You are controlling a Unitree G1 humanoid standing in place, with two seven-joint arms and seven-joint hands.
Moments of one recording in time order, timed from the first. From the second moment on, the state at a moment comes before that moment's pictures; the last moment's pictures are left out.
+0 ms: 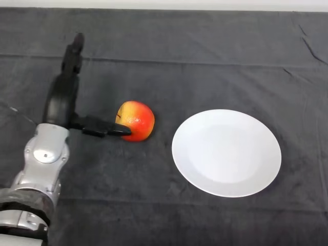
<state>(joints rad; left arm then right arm) -0.70 0.27 -0.08 1.06 0.08 -0.62 0.04 -0.52 -0.61 -1.14 1.19 1.04 0.01 0.34</state>
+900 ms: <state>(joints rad) -0.70 0.24 -0.27 1.06 0.21 -0.59 0.04 -0.52 -0.61 -1.14 1.19 1.04 0.01 0.34</state>
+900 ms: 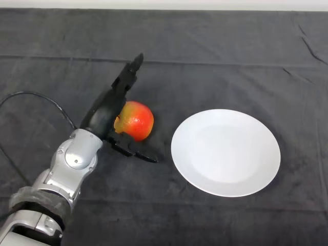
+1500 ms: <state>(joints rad) -0.78 0.24 -0.32 1.16 0.30 -0.52 0.10 -0.52 -0.61 -1.14 1.19 1.04 0.01 0.34</state>
